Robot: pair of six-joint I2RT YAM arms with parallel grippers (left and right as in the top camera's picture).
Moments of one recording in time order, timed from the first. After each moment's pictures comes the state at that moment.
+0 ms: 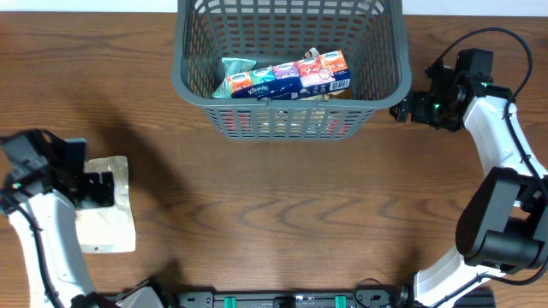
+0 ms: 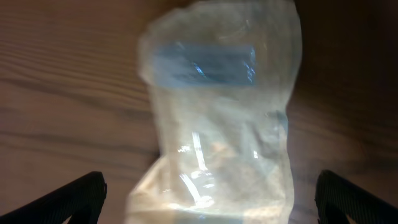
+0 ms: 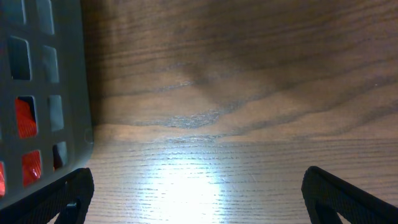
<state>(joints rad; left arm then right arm) 0.55 1.29 0.88 -0.82 -0.05 0.46 -0.21 1.85 1.36 -0.72 -0.23 -0.04</state>
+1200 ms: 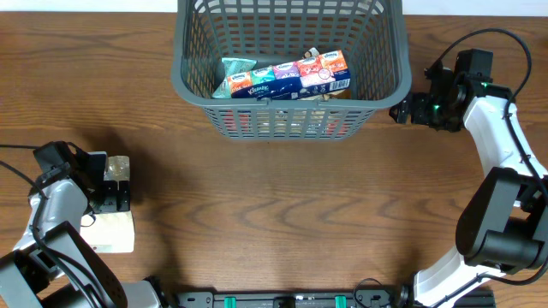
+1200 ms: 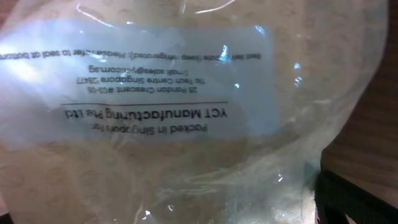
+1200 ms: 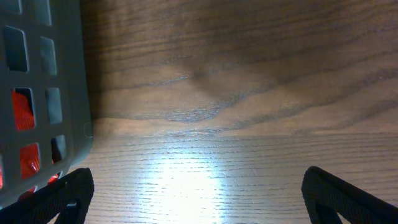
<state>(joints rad) 0.55 1.55 0.75 -0.52 -0.03 0.46 -0.21 1.85 1.36 -0.74 -0.23 -0.05</state>
